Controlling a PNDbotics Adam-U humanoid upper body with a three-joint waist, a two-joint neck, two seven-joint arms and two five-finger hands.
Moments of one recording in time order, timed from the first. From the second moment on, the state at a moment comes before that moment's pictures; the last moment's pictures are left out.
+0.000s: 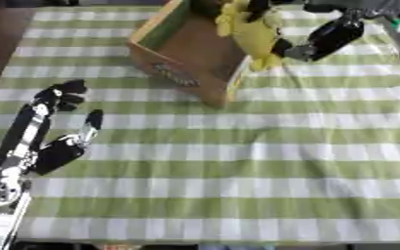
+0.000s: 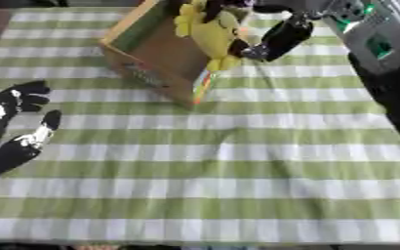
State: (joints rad) left arm -0.23 0.31 -0.13 -1.80 -0.41 -0.03 -0.05; right arm -1.02 -0.61 0.35 -1.34 0.55 -0.52 0.53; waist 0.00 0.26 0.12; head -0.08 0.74
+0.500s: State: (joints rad) left arm -0.26 0.30 -0.14 -1.82 -0.40 -0.04 -0.06; right arm -1.07 -0.53 0.29 -1.19 0.65 -0.52 0.52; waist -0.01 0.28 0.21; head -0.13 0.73
